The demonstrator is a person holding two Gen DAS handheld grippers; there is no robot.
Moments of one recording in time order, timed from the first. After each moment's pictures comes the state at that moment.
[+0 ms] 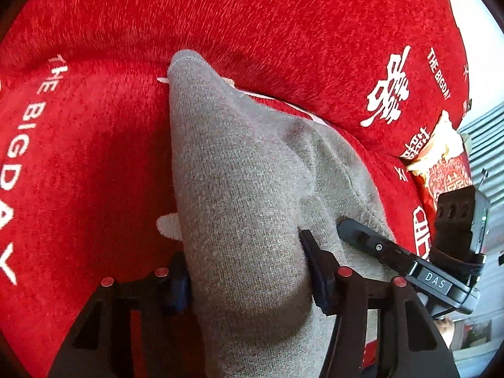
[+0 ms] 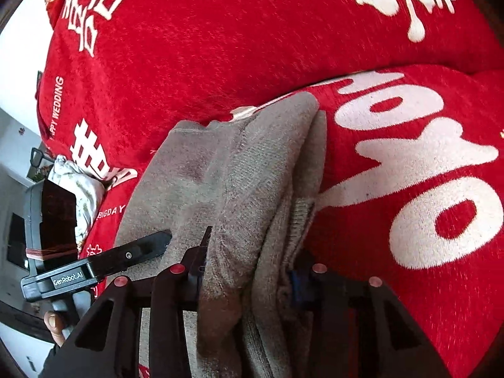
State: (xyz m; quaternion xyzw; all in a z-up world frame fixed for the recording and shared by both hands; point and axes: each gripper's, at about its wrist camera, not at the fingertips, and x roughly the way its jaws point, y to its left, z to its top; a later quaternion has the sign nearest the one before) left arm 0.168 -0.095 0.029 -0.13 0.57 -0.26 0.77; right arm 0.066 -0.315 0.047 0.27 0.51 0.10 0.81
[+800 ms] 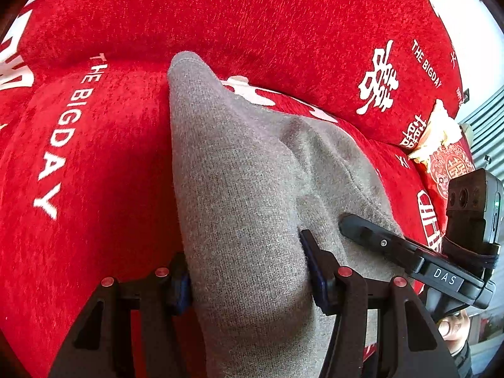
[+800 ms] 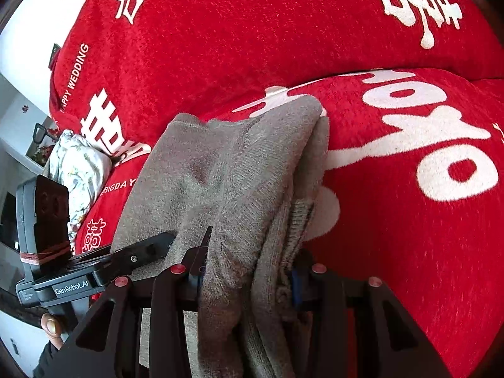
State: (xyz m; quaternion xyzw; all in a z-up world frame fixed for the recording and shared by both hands) left arm 0.095 -0.040 0.045 -0.11 0.55 -0.25 0.79; right arm 0.018 -0.260 0.066 0.23 0.51 0.11 0.82
